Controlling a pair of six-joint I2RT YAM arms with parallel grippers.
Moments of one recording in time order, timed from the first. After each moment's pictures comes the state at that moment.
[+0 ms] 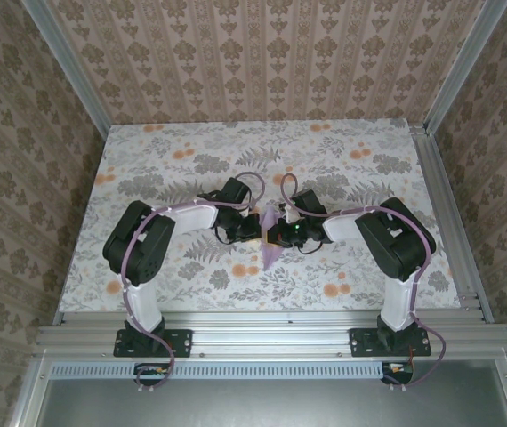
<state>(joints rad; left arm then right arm) -0.64 1.87 1.10 -0.38 0.43 -0.64 0.50 1.91 0.89 0.10 -0.64 0.73</state>
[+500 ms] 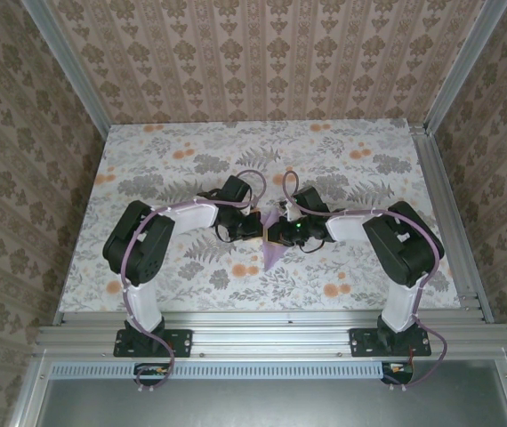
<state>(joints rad) -0.64 1.87 1.11 -0.38 0.46 -0.62 0.50 1.84 0.89 0.04 -0.64 0.71</state>
